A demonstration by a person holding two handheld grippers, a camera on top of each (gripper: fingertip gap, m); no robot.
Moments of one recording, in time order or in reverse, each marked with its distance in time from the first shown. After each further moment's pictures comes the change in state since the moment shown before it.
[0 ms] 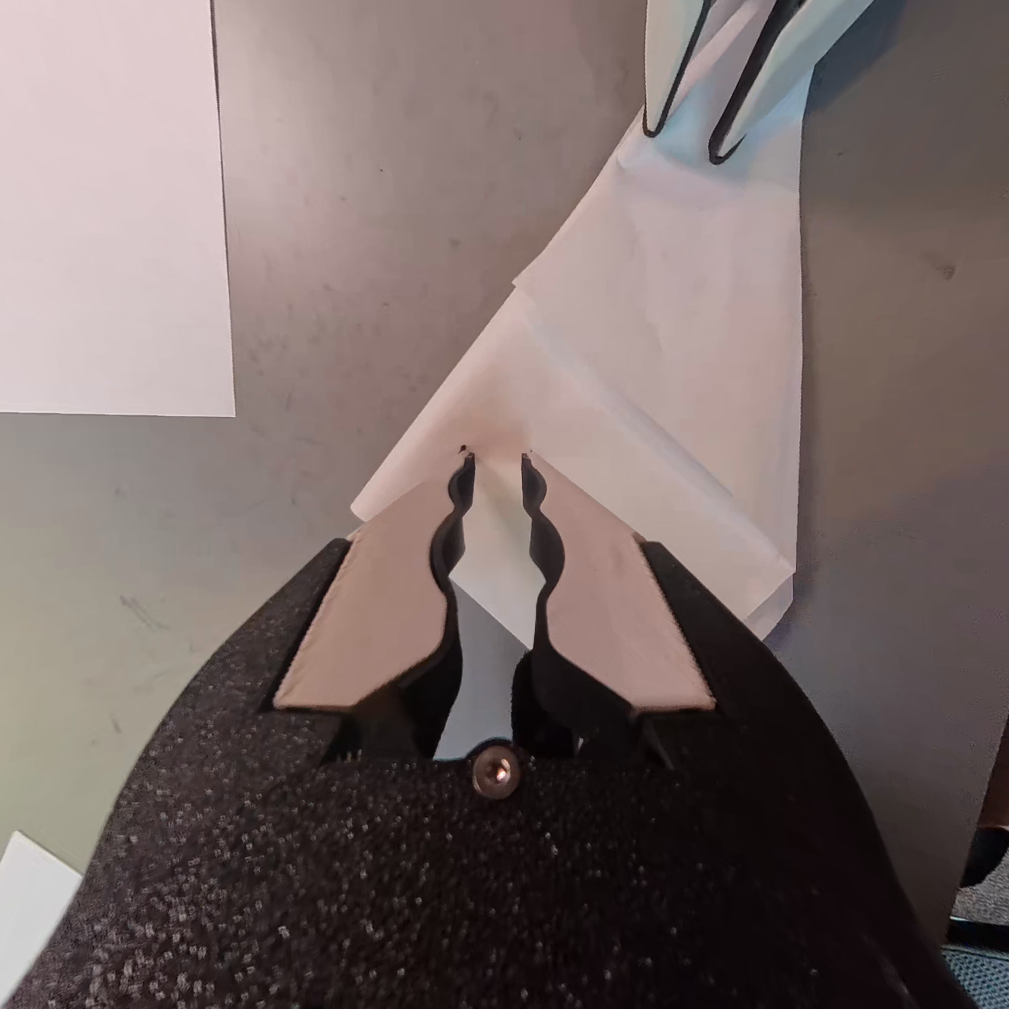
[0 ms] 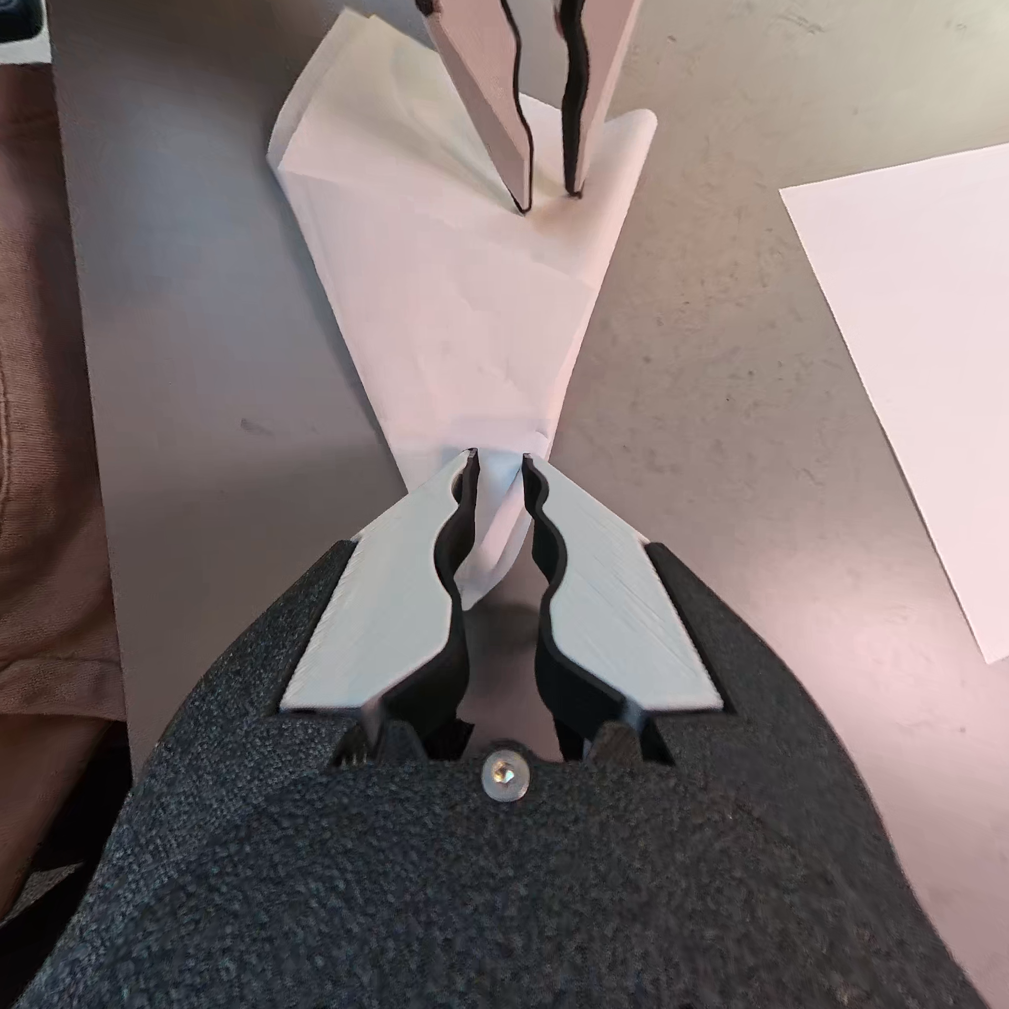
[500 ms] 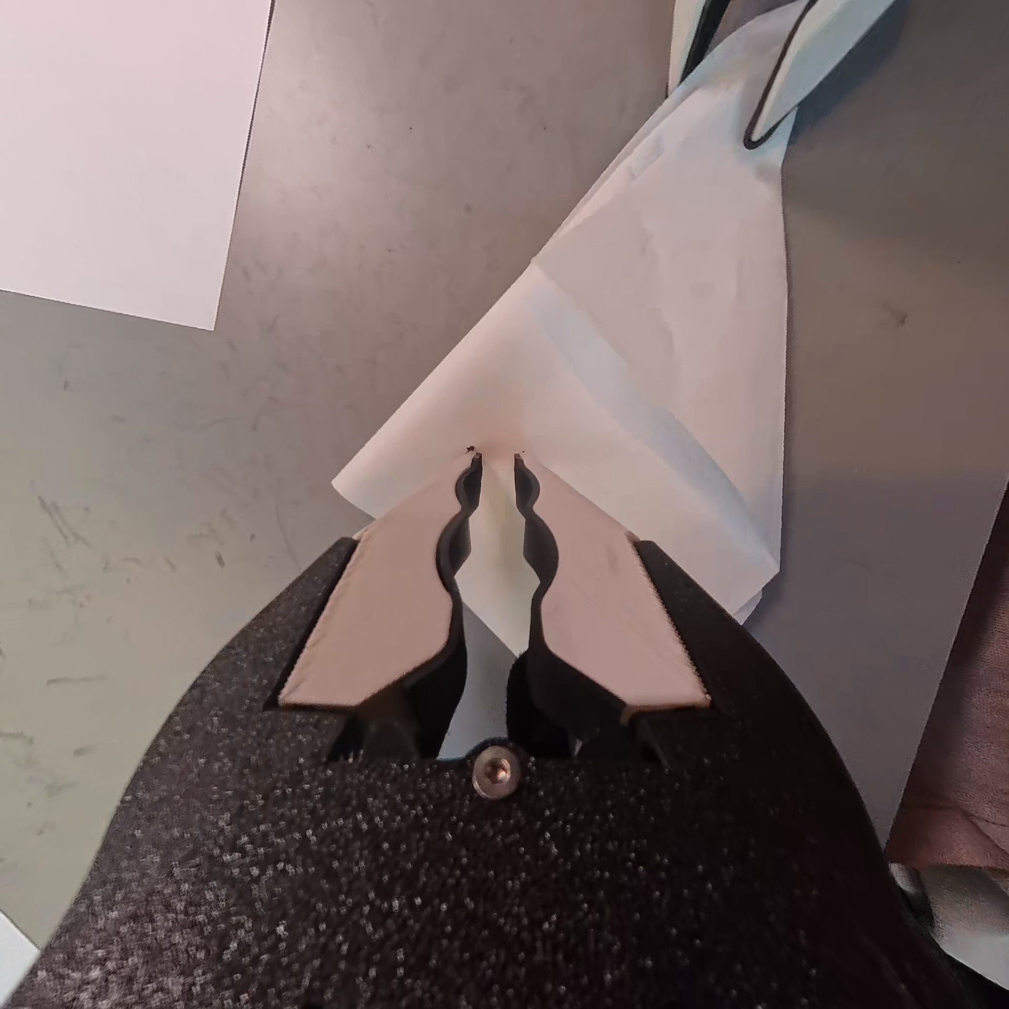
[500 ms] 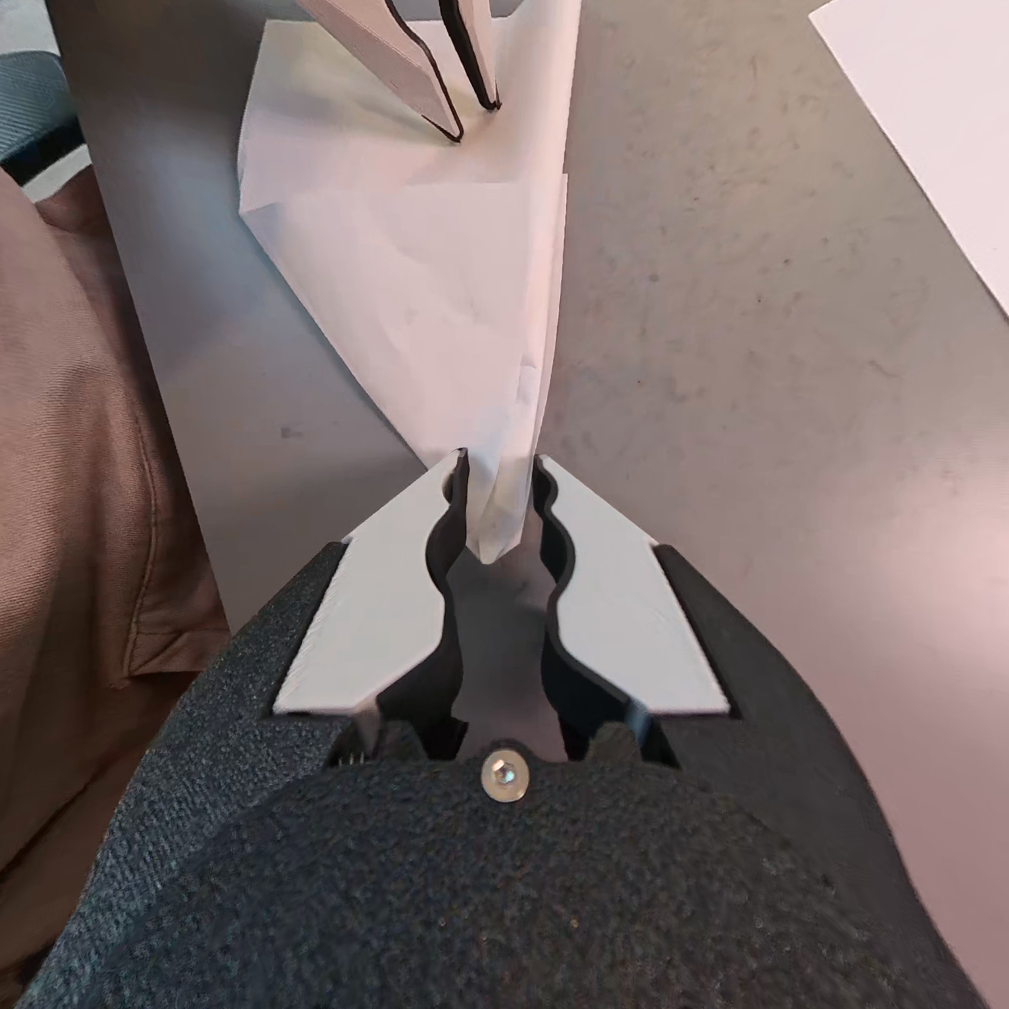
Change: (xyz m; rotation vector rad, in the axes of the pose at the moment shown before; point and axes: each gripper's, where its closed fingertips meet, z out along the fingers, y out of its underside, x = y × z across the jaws) left arm 0.013 0.011 -0.008 0.085 -0.035 -0.178; right arm -0.005 0.010 -0.009 -0.090 -0.111 0.256
